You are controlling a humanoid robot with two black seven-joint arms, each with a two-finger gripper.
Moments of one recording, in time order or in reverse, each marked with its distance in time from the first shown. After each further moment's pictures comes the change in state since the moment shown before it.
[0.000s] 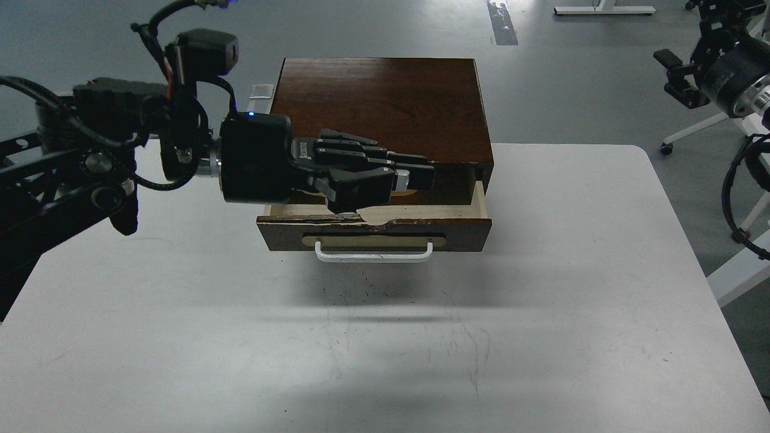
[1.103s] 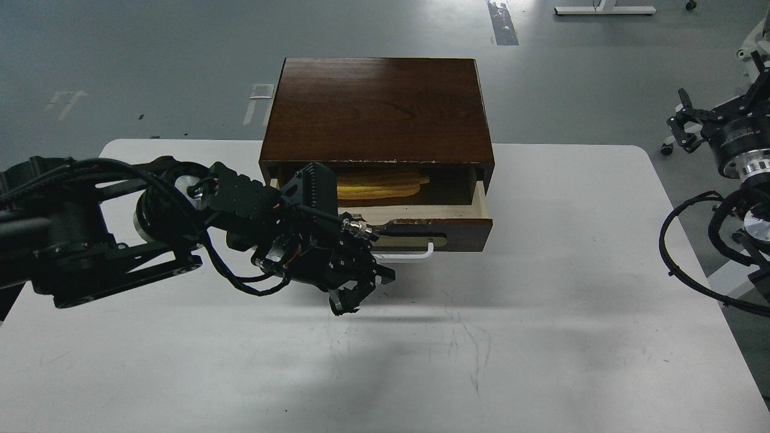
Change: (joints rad) left arm -0.093 -0.133 0.333 0.079 0.704 0.000 0.004; right arm -0.243 0.221 0.362 -0.285 0.487 0.177 0.020
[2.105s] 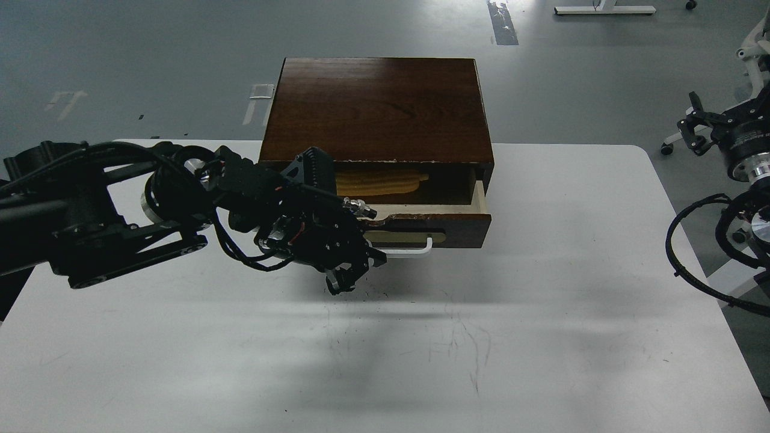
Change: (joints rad) left arm -0.033 -0.031 0.036 0.122 0.000 0.000 0.010; right arm 0.002 -0.005 0.006 -0.032 0.001 0.000 0.002
